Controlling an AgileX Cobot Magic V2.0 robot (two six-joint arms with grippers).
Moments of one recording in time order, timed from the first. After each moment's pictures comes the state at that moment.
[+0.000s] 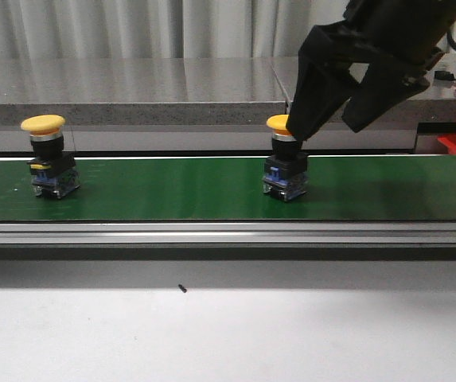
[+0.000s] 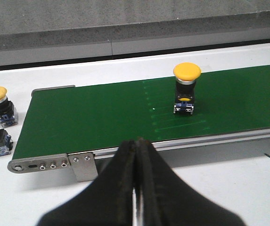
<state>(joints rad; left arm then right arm) -0.08 0.25 -0.44 -0.14 0.63 0.13 0.30 1.61 -1.20 0.41 0.71 -0.48</state>
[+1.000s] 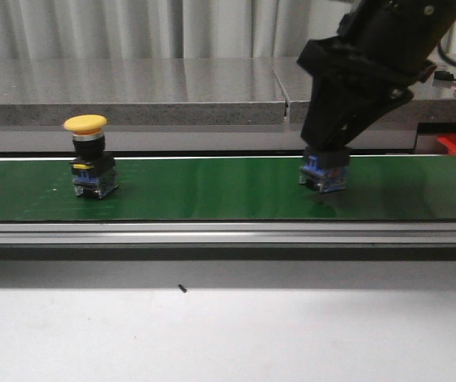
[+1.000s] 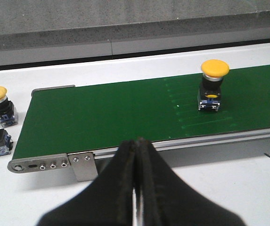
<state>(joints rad) -0.08 0.25 -0.44 -0.14 0.63 0.13 0.28 1.65 -1.24 0.40 0.76 -0.47</state>
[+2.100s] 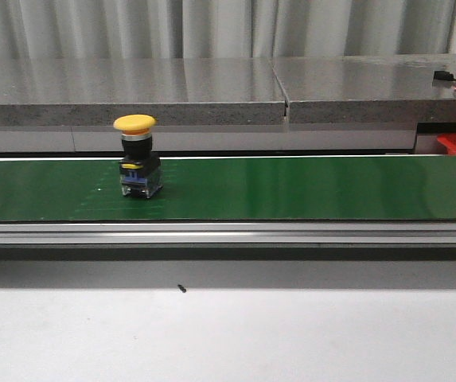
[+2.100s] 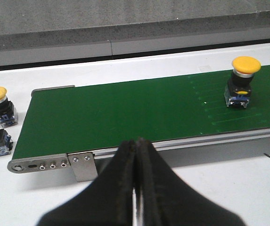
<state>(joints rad) -0.08 0.25 -0.44 -0.14 0.63 0.13 -0.51 1.46 -1.02 0.32 0.69 -0.29</state>
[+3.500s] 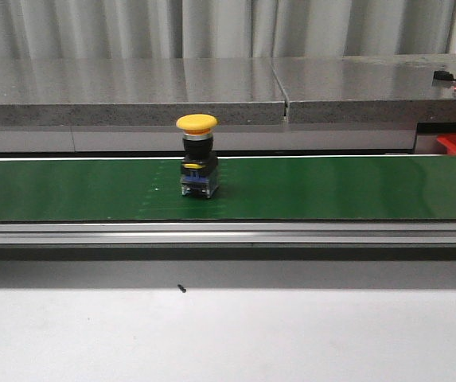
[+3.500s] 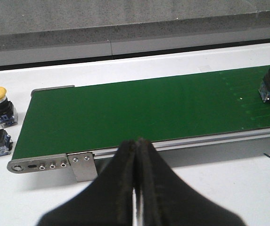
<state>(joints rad) -0.08 0.25 -0.44 -0.14 0.63 0.13 -0.46 1.69 -1.02 0.33 0.58 -0.30</state>
